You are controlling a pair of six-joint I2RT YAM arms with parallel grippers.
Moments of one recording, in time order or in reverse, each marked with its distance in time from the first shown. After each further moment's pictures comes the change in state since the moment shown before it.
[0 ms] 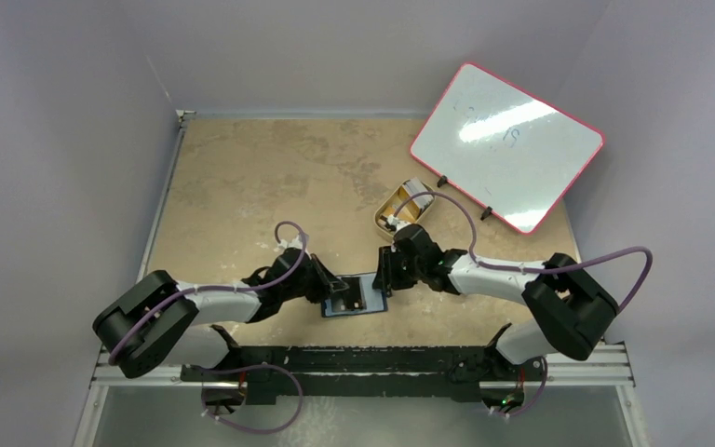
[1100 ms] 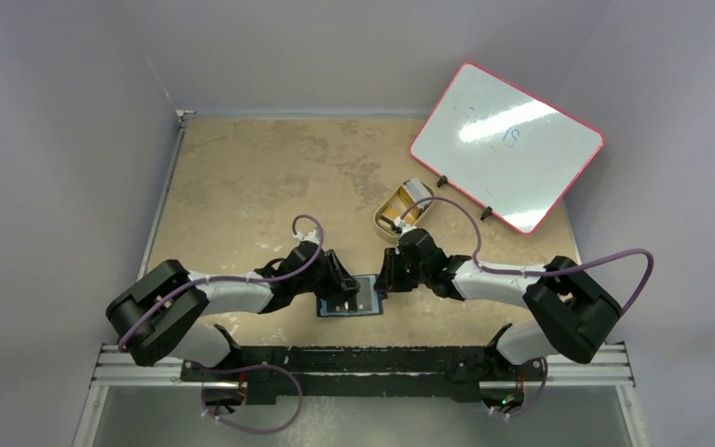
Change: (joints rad) left arm -0.050 0.101 0.120 -0.060 0.006 0.117; right arm -0.008 -0.021 -0.076 0.106 -0.009 0.080
